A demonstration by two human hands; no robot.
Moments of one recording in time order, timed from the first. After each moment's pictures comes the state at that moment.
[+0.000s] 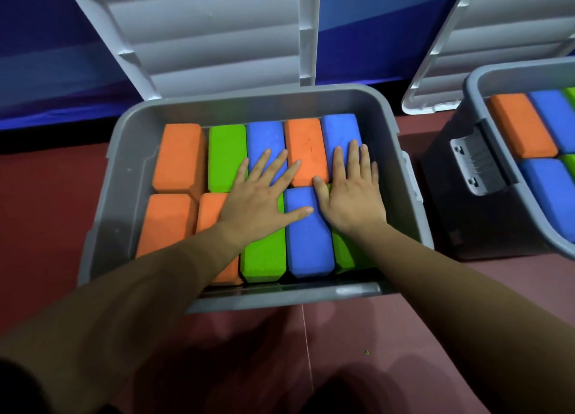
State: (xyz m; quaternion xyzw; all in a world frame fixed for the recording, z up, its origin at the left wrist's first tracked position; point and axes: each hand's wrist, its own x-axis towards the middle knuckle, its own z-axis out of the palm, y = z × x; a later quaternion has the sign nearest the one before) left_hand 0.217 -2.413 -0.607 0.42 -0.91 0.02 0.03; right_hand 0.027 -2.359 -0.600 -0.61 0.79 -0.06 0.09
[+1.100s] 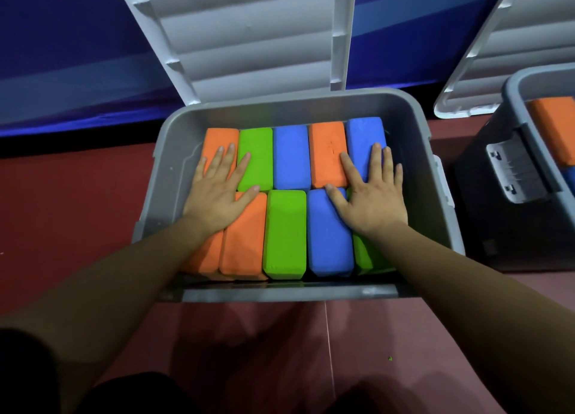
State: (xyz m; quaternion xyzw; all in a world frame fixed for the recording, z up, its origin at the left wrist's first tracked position) left_hand 0.329 -2.447 -0.599 0.54 -0.84 0.01 -0.01; right_hand 0.035 -2.360 -0.600 -0.62 0.78 -0.05 0.08
